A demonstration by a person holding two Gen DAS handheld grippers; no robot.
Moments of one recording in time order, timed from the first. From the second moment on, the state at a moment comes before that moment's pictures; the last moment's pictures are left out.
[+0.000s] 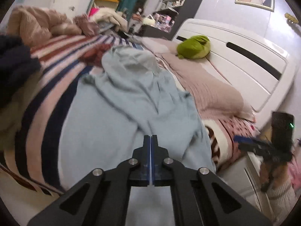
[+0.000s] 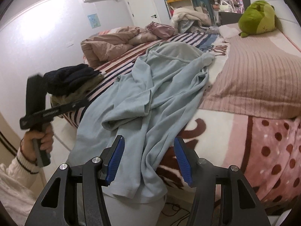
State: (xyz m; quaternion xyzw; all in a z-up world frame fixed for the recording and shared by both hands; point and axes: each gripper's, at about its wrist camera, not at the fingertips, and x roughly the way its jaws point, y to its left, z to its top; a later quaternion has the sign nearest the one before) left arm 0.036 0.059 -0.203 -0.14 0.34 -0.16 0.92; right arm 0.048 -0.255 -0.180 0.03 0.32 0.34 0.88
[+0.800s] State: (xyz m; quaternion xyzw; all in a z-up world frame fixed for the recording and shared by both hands) left arm 0.106 -0.068 -0.201 0.04 0.35 -0.17 0.92; right arm 0.069 -0.278 -0.192 0.07 0.32 0.34 0.88
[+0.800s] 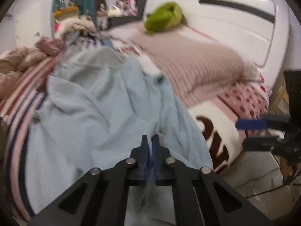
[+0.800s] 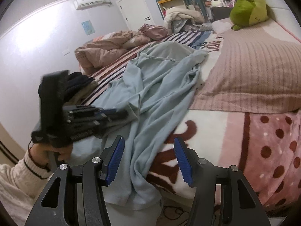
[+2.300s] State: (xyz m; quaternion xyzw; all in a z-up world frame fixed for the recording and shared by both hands) left arm 0.004 0.107 -0.246 -0.11 0.37 -0.10 0.92; right arm 0.048 -0.268 -0.215 0.12 0.40 0.33 0.85
